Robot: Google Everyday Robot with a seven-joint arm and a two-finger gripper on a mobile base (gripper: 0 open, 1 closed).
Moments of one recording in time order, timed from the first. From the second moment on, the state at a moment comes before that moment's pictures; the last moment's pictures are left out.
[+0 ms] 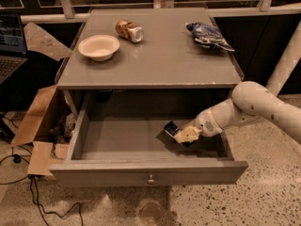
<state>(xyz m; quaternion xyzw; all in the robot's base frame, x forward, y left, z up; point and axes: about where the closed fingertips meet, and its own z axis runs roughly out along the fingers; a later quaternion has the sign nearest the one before) 0.557 -0.130 0.647 -0.38 0.84 0.32 0.22</state>
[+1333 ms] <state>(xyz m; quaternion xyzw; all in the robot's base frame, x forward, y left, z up) 0.557 -0.130 0.647 -0.38 0.84 0.32 0.22</state>
